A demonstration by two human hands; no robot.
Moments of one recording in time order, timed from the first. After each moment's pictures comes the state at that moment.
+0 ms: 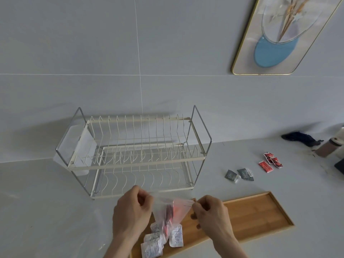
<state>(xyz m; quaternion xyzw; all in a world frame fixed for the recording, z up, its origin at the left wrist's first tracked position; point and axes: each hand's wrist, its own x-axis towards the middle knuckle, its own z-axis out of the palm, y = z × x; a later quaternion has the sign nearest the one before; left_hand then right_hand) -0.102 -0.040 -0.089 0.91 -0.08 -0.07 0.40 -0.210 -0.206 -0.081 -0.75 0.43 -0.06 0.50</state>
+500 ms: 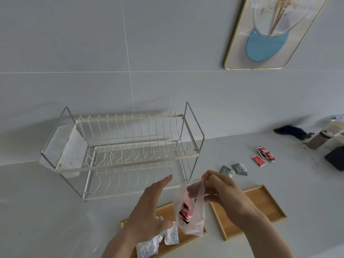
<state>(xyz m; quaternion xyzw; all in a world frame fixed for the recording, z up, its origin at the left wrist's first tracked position) -0.103 -0.063 -0.104 0.82 -0.37 -0.24 0.36 -0.213 -0.259 -0.021 -0.68 0.25 -0.01 0.68</state>
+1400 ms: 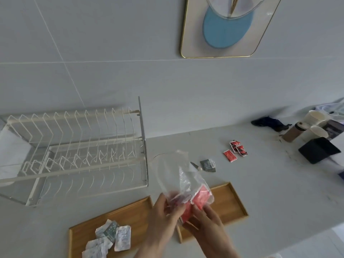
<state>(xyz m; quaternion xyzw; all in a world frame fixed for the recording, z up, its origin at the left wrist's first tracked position) -0.210 -0.243 -0.122 0.70 -0.06 -0.34 0.62 -0.306 -0.358 -0.136 -0.41 0.38 -0.10 0.83</state>
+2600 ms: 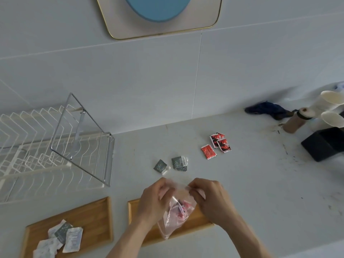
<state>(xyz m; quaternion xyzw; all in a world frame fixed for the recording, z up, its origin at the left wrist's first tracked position) -0.226 -0.416 -0.170 0.85 -0.21 -0.24 0.42 -0.331 -0.590 -0.152 -0.91 0.19 -0.05 0.36</state>
